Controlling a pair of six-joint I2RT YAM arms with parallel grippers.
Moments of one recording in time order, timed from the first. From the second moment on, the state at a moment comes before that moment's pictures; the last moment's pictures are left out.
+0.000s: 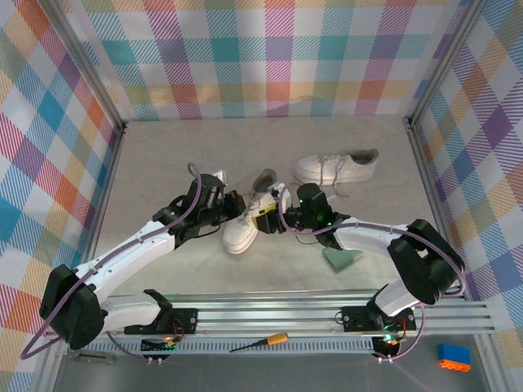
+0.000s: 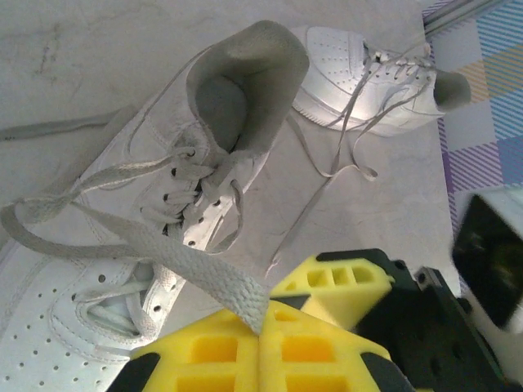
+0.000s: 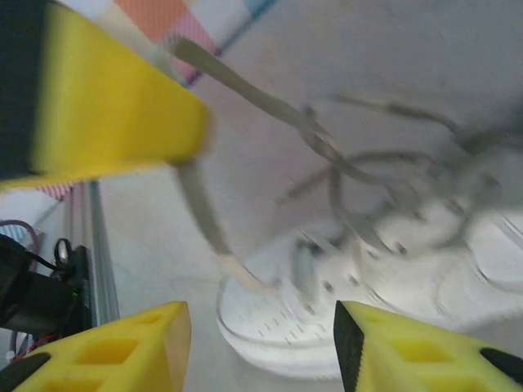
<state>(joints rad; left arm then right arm) -0.64 1.19 0.85 -0.30 0.09 -0.86 0.72 1.51 0.69 0.44 -0.54 0.35</state>
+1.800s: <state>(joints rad) -0.45 1.74 1.13 -0.66 -0.22 -0.52 0.75 1.27 0.76 -0.15 -0.13 0.36</state>
